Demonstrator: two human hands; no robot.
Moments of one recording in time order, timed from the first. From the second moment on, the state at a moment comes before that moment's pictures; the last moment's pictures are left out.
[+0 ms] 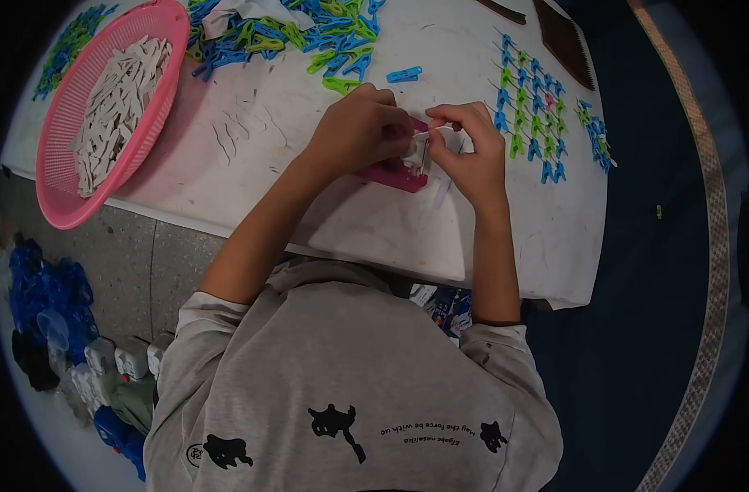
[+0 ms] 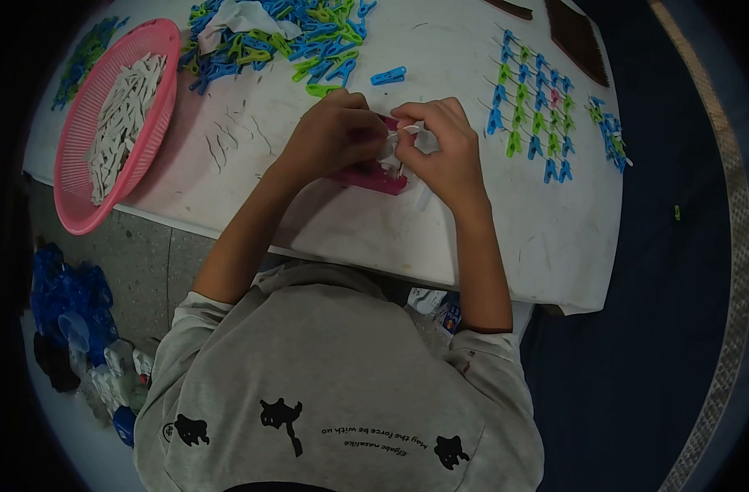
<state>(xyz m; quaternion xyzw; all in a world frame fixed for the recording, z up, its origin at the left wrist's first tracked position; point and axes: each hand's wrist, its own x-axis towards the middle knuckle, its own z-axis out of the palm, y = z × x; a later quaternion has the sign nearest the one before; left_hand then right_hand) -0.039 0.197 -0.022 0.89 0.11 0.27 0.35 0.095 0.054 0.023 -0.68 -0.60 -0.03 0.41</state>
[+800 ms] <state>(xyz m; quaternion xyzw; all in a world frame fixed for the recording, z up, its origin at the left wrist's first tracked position) -0.061 0.212 -0.006 0.60 0.12 0.37 0.70 0.088 0.101 0.067 -0.55 -0.59 0.07 0.58</state>
